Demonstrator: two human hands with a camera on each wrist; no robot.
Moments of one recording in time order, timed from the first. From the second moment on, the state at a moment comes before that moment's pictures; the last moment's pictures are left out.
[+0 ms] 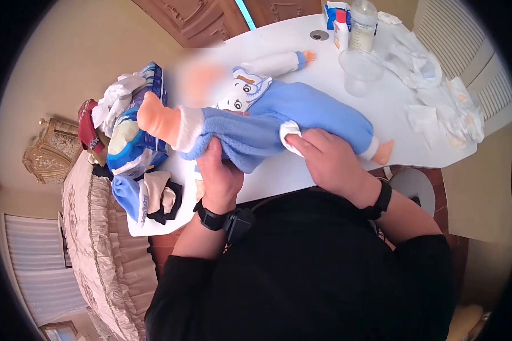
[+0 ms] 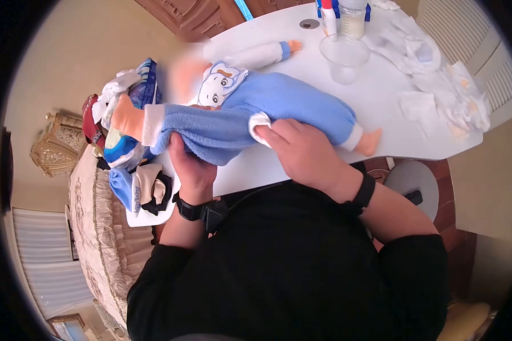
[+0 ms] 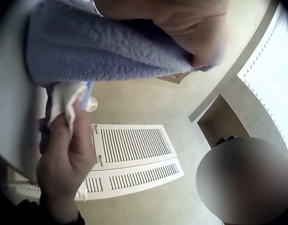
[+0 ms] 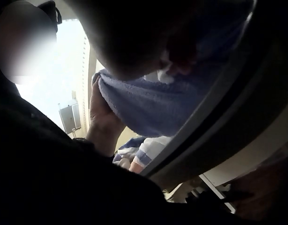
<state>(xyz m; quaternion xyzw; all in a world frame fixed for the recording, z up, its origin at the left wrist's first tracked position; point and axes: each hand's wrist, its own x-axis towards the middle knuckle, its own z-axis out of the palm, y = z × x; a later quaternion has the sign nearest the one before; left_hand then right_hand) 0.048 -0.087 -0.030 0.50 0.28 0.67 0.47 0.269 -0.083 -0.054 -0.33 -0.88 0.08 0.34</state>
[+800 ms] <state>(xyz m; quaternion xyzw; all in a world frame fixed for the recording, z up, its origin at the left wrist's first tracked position) 0.023 -0.100 -0.001 0.84 0.20 0.38 0.33 0.312 -0.109 -0.068 -0.42 -0.81 0.24 0.34</state>
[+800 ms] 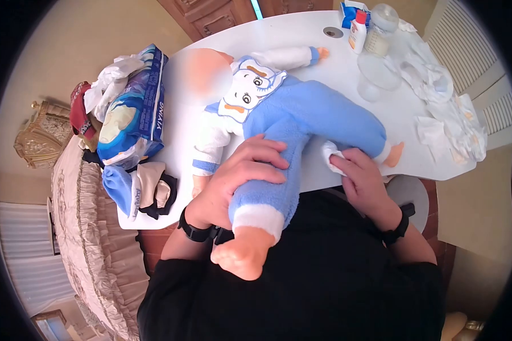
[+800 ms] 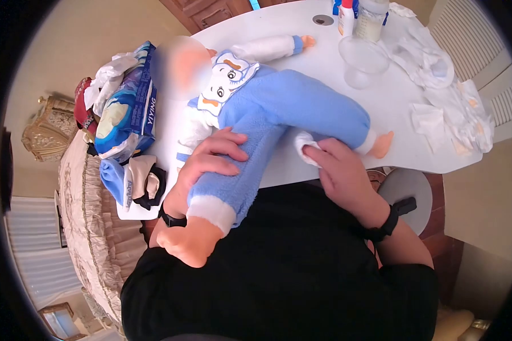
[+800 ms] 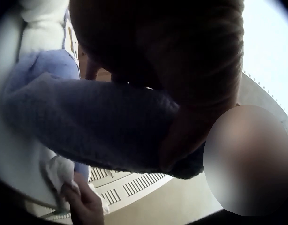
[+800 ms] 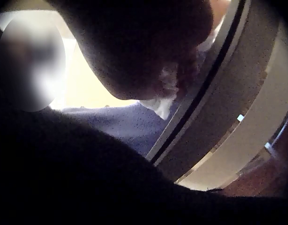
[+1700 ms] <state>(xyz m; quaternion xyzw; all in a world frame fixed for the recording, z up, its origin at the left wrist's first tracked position) 0.007 -0.077 0.028 0.86 0.16 0.17 0.45 0.312 -0.095 -0.073 -0.47 -0.80 -0.17 0.34</state>
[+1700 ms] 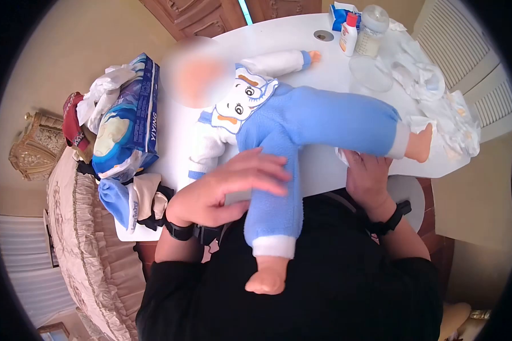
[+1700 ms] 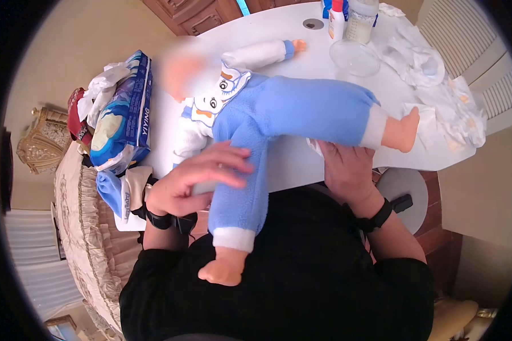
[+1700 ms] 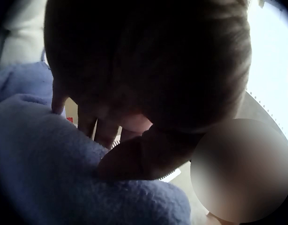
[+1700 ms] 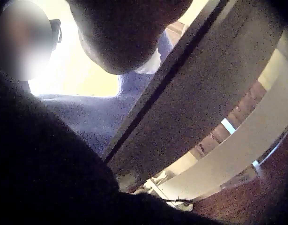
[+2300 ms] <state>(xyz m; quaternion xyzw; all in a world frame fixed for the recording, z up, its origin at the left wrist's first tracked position) 0.093 0.000 0.012 0.67 0.27 0.46 0.52 0.288 -0.066 -0.053 -0.32 -0.84 -0.09 0.43</state>
